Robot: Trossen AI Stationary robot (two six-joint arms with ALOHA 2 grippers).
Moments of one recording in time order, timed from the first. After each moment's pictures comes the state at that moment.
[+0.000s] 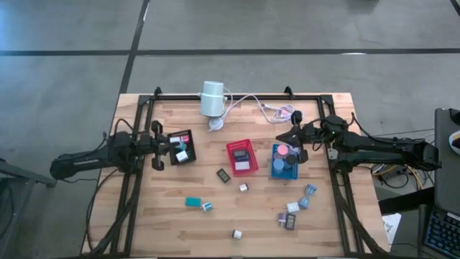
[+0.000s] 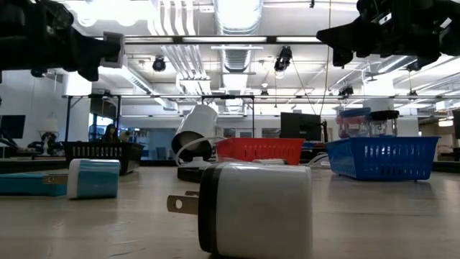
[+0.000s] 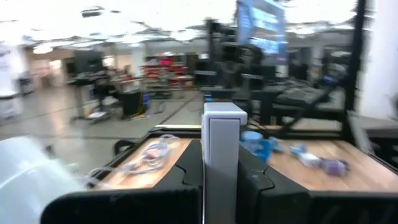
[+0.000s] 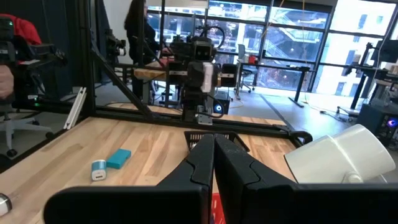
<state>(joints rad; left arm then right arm) 0.17 0.04 0.05 0.11 0.04 0.05 -0.35 0.77 0.28 0.54 -0.42 -0.06</state>
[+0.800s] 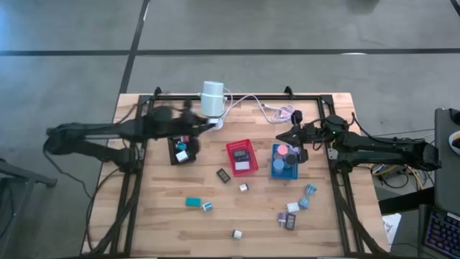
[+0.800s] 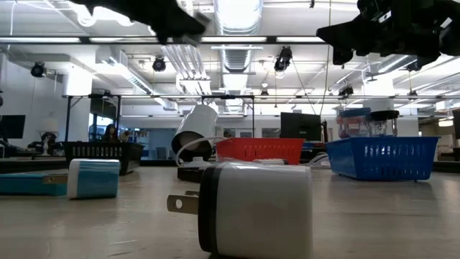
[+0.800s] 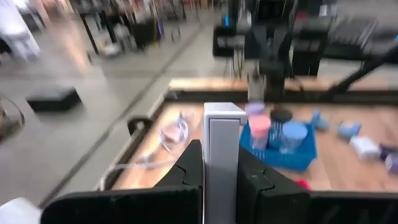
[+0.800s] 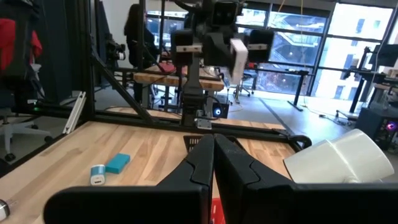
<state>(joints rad) 0.17 1.11 0.81 0.05 -0.06 0.12 -0.35 0.77 0.28 0.56 -0.42 -0.05</state>
